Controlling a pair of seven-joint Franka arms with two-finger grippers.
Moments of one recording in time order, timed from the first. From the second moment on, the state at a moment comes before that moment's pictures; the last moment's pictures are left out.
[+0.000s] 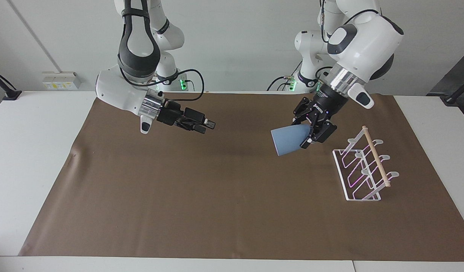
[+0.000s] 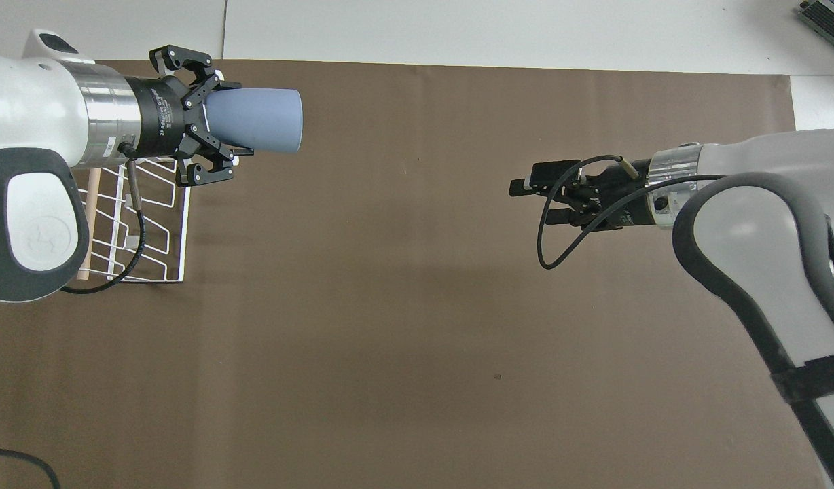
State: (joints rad) left arm -0.09 0.11 -0.17 -1.68 -0.32 2.22 -1.67; right arm 0.16 0.10 -0.02 -1.89 0.78 2.07 0.06
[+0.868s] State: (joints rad) left arm 0.05 0.06 -0.17 -1.79 0.11 2.25 -1.38; right arm 0.11 0.03 -0.02 -1.82 0.09 2.02 0.06
